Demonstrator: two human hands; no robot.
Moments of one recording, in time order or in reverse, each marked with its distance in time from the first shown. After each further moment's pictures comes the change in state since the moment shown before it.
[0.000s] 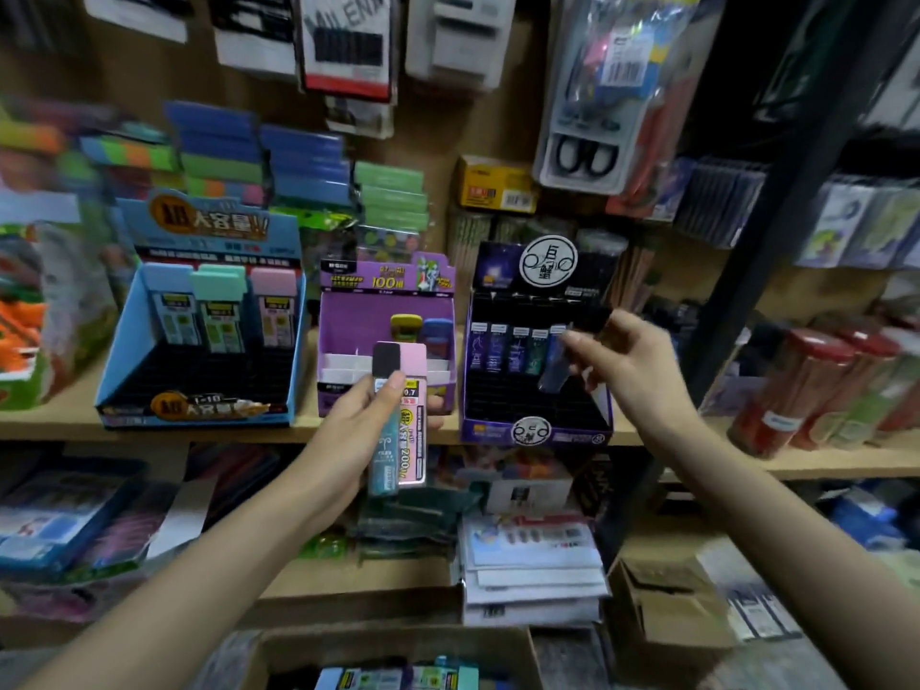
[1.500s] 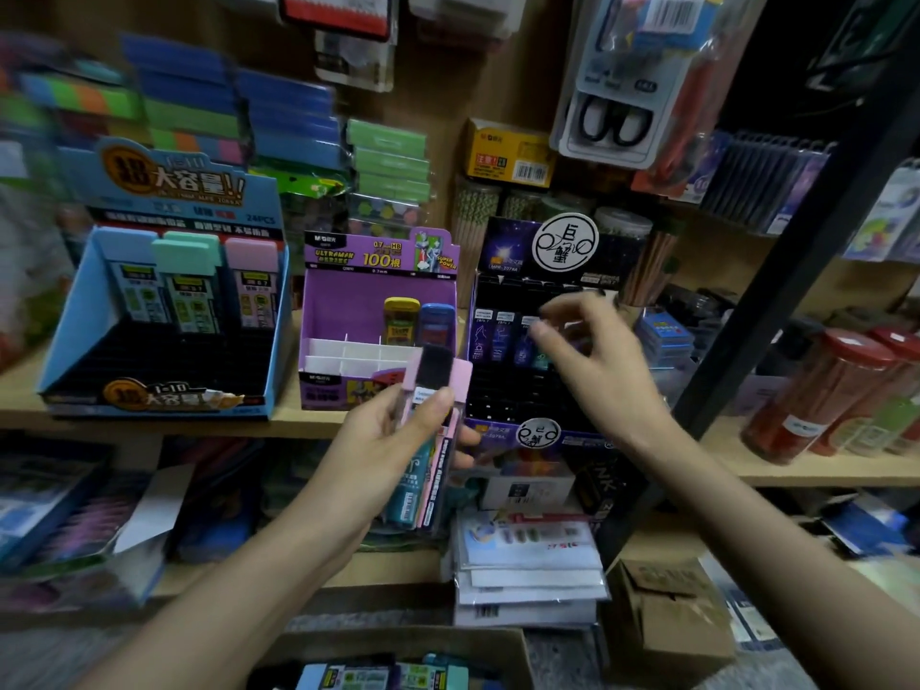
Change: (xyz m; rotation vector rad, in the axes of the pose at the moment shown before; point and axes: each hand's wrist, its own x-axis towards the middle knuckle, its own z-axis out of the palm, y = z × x) left_hand -0.009 -0.004 0.021 -0.039 -0.094 -0.015; right_hand 0.011 0.006 0.035 -0.426 -0.048 -0.152
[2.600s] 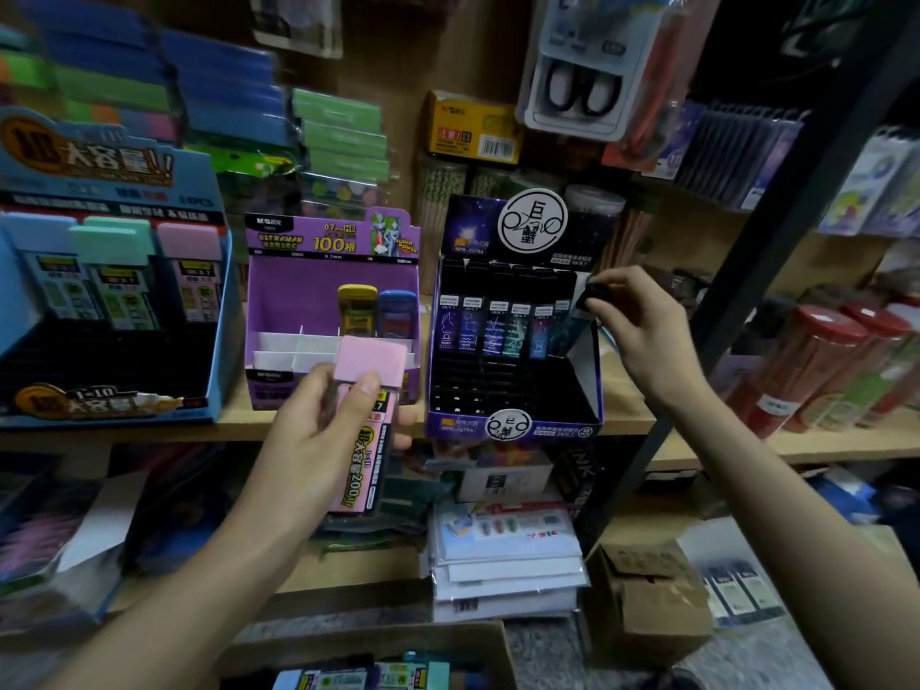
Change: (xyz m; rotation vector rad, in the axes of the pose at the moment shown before) left_hand 0.005 -0.002 0.002 0.170 0.212 0.101; right_hand 0.026 0.086 -0.039 0.072 0.104 -0.065
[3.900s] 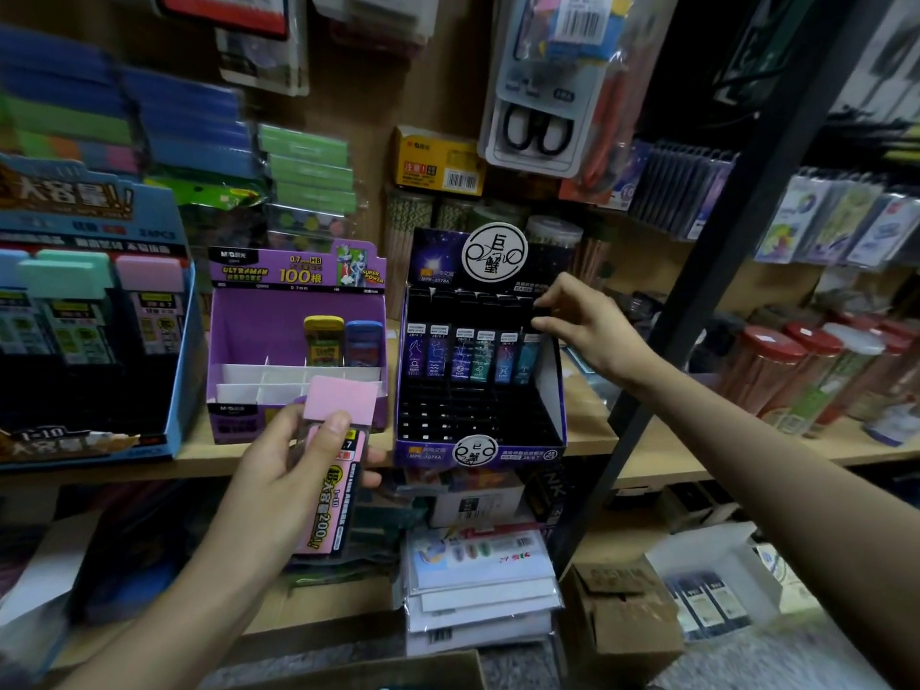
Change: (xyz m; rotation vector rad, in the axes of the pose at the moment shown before) left_hand 0.000 -0.005 0.002 -0.016 0.005 -0.022; right_hand 0.041 0.012 -0.009 -0.152 -0.298 -0.023
